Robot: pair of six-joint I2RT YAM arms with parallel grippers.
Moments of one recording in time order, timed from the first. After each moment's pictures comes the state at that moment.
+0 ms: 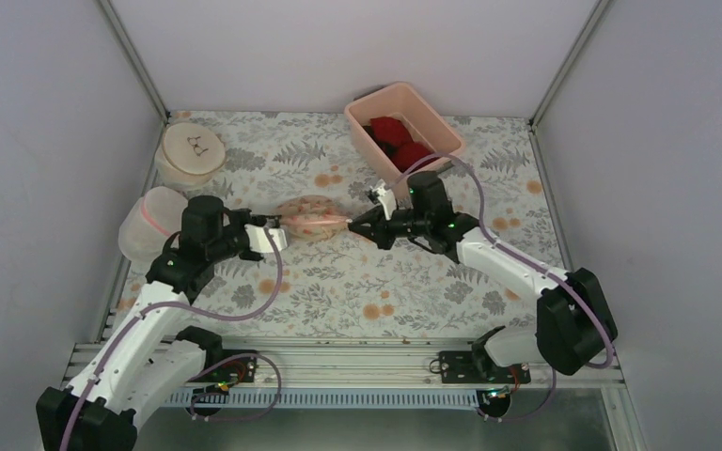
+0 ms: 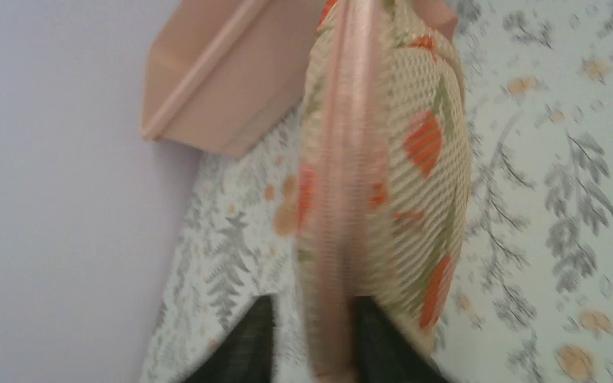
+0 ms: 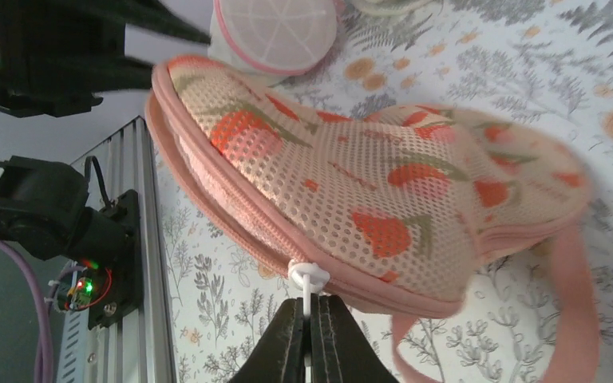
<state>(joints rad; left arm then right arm) -0.31 0.80 0.65 -0.34 0.41 1.08 0.57 1.35 0.86 -0.07 -0.71 0.04</state>
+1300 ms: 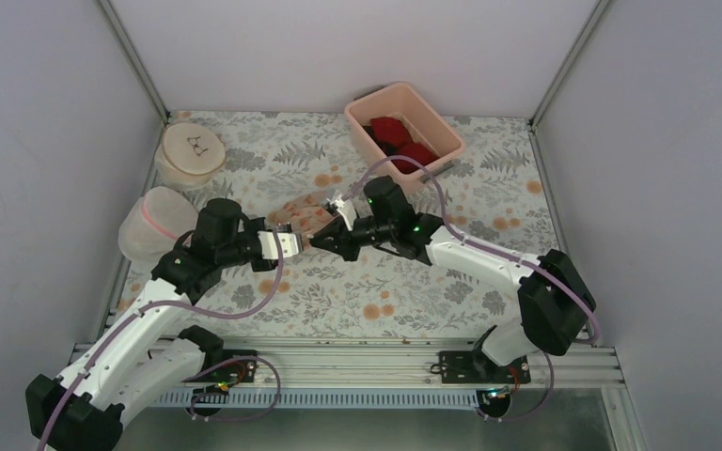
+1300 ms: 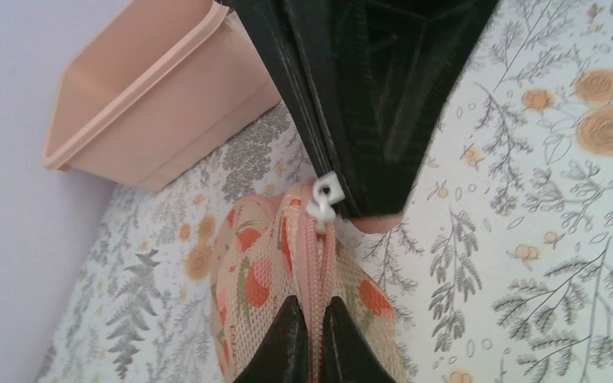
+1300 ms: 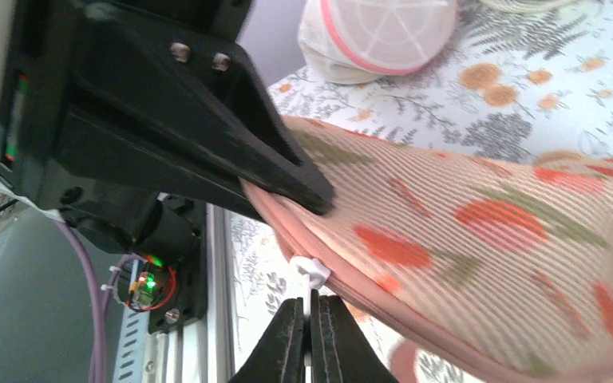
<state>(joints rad) -0.45 0.83 0.70 -0.47 0.42 0.87 0.82 1.50 0.99 -0.02 -0.68 0.10</state>
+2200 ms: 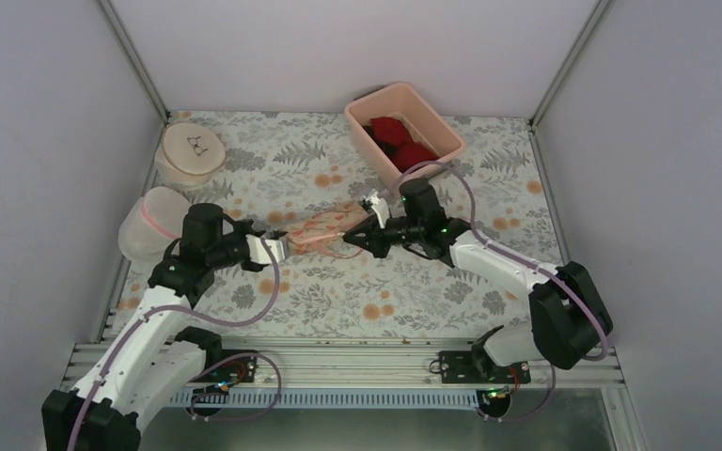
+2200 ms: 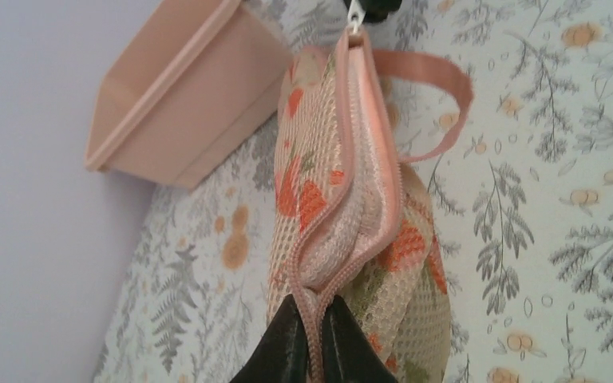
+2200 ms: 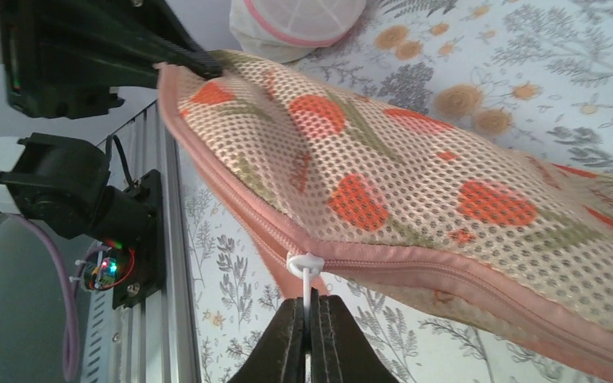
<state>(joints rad) -0.28 0.78 0.58 -0.37 0.56 1.10 0.60 1.39 0.82 -0.04 -0.75 0.06</state>
